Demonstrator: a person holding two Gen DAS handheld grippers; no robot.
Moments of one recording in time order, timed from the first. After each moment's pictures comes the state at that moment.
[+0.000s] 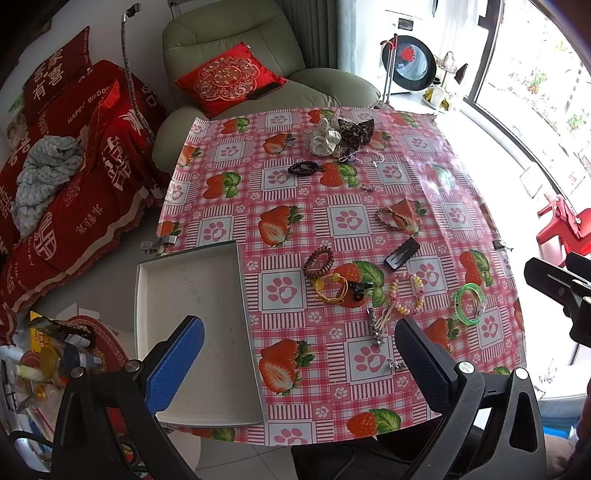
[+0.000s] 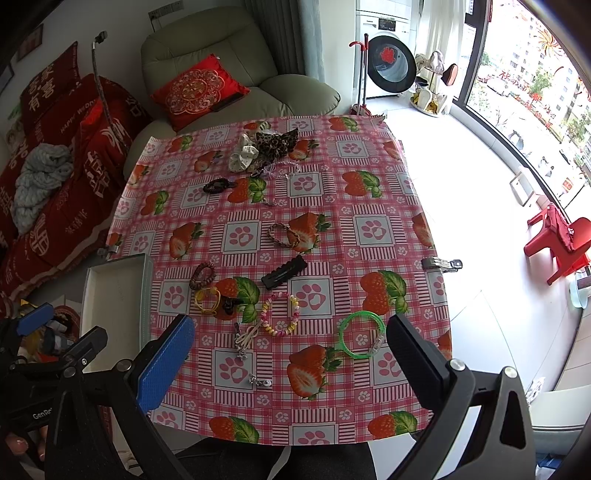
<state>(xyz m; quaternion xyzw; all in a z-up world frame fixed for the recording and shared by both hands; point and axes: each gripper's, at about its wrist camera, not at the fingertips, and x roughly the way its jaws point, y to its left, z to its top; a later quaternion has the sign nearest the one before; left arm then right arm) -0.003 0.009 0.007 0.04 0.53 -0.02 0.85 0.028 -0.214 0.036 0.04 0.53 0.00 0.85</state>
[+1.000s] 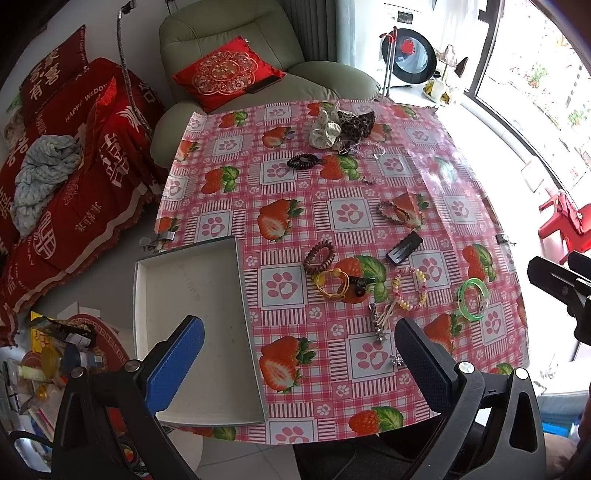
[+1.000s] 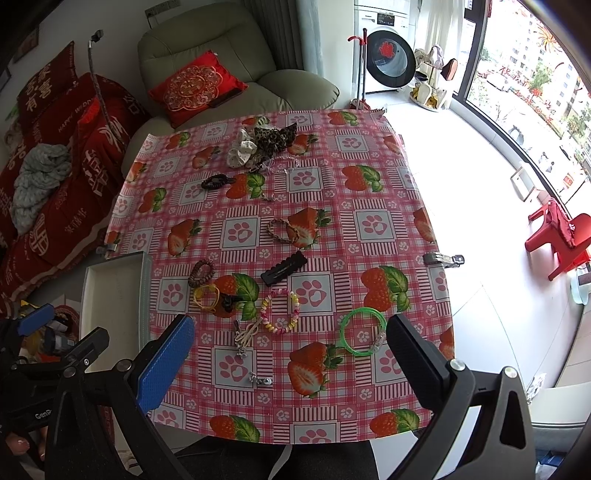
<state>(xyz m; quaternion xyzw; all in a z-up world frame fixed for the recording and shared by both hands) -0.009 0.013 -0.003 0.04 0.54 -0.02 0.84 0.026 -0.214 0.031 0.04 0.54 0.00 0.84</state>
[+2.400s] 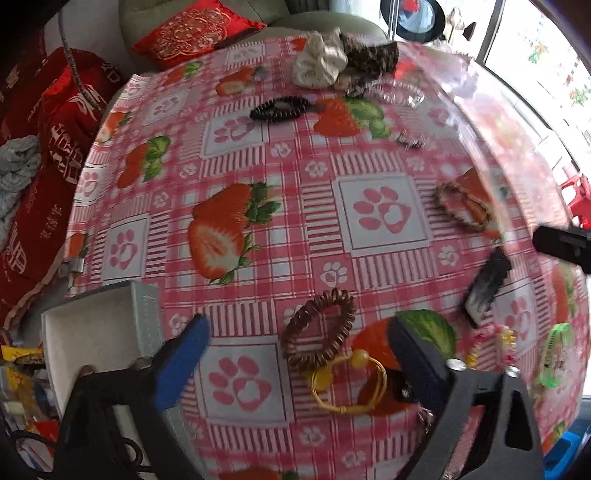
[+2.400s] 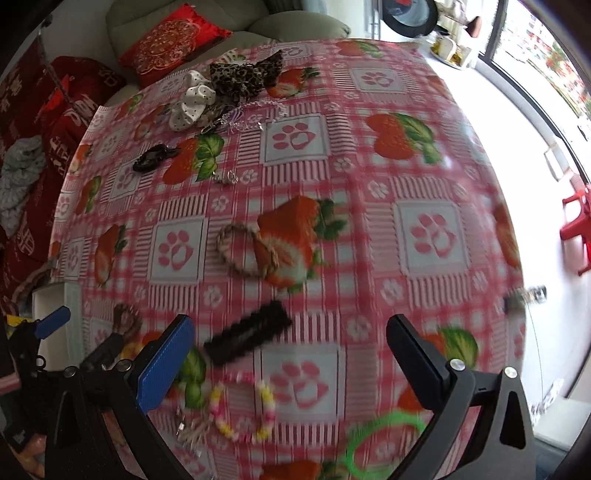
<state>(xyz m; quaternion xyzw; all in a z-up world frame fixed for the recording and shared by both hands) 0.149 -0.023 -0.180 0.07 0.60 -0.04 0.80 0.189 -0.248 -0.151 0.06 0.62 0.03 0.78</state>
